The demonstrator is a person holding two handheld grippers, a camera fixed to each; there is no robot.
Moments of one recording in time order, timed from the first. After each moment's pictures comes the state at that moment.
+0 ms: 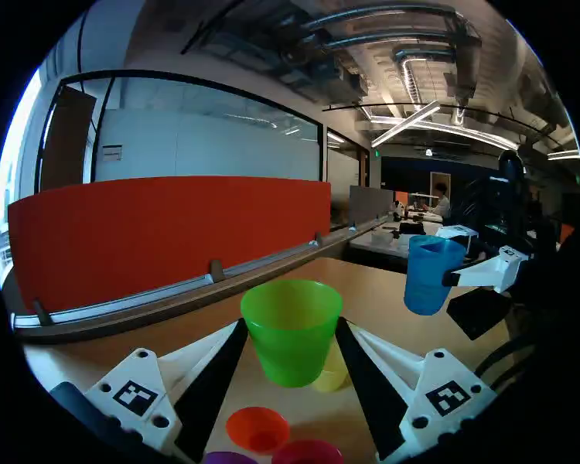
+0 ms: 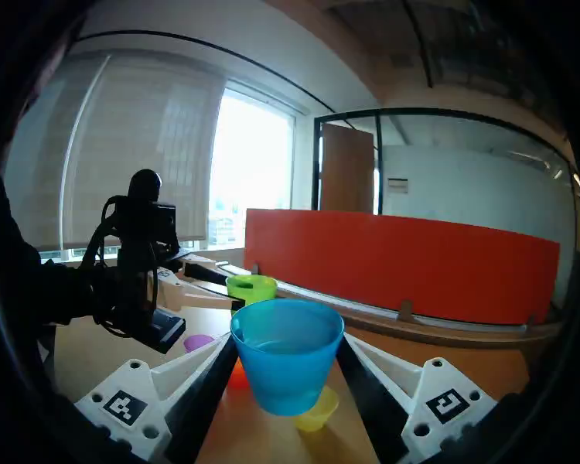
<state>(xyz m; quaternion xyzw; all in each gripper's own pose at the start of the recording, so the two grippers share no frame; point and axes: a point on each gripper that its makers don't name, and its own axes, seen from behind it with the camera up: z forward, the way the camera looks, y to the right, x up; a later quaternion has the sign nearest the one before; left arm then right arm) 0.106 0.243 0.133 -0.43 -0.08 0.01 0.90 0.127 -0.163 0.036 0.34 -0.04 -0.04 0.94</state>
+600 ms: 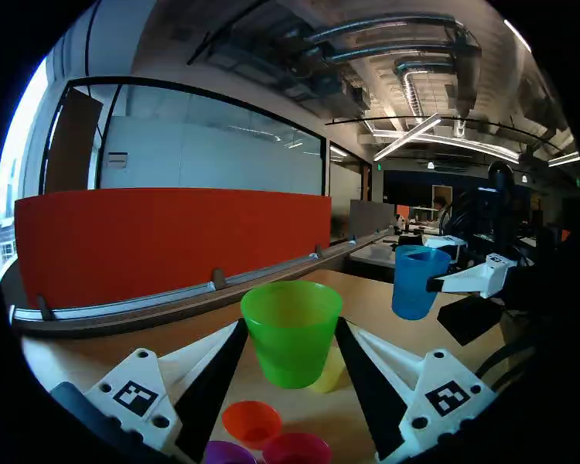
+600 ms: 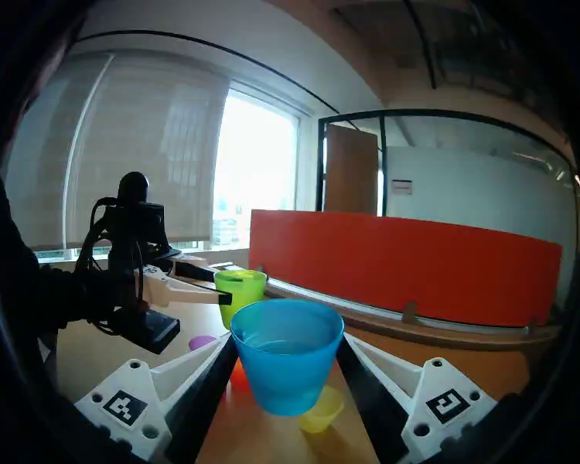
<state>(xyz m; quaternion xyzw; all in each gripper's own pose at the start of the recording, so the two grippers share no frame) 0.117 0.227 0.110 -0.42 -0.06 0.00 0.90 0.130 -0.171 0.031 0.35 -0.04 -0.04 0.94</state>
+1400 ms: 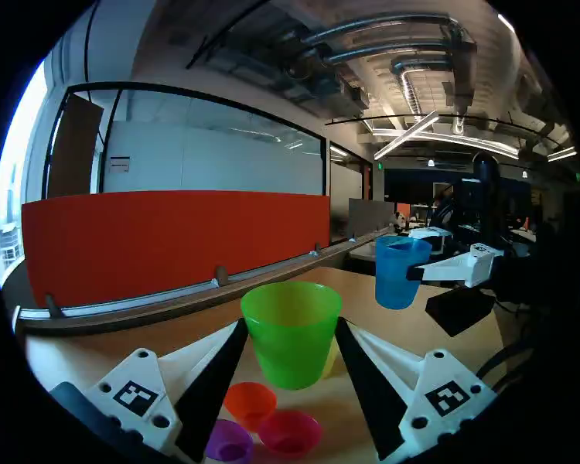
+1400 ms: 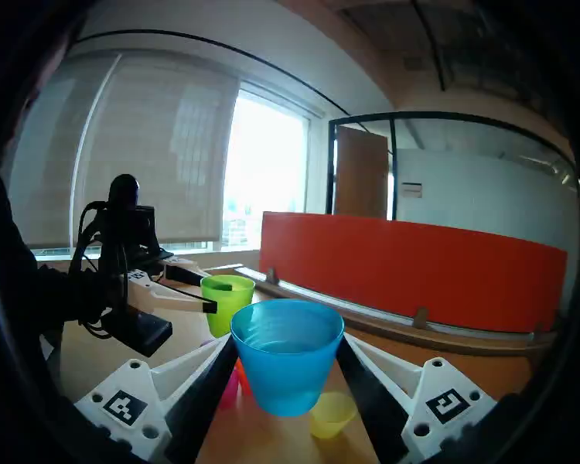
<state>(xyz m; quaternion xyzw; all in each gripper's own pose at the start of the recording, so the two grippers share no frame) 0.118 0.203 0.074 -0.42 -0.05 0.00 0.91 0.135 -0.193 0.024 0.37 -0.03 -0.05 0.93</state>
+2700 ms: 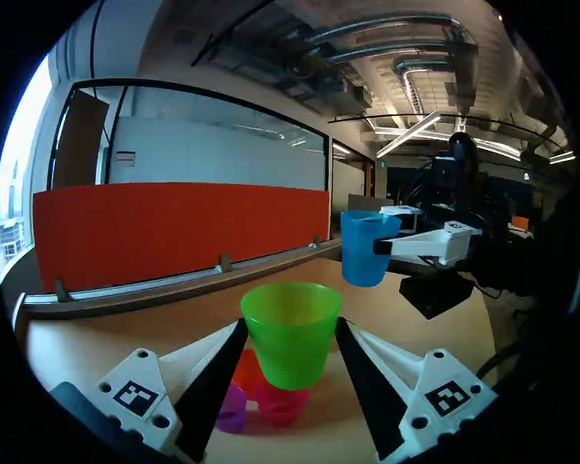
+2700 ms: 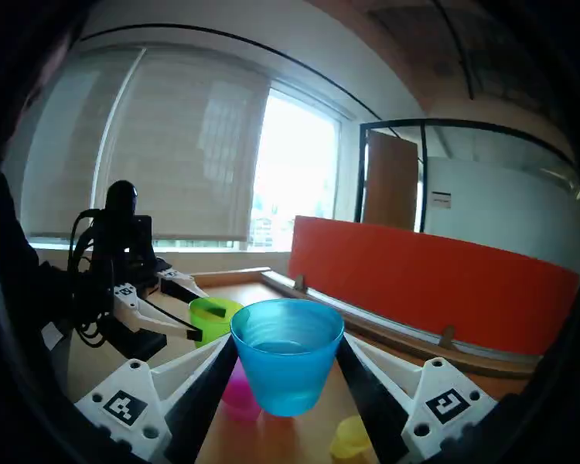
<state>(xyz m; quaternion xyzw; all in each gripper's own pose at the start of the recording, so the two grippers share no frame) 0.099 0.165 0.028 -0.41 -0.06 0.00 0.91 0.148 -0.249 0.019 0.43 -0.02 -0.07 0.90</state>
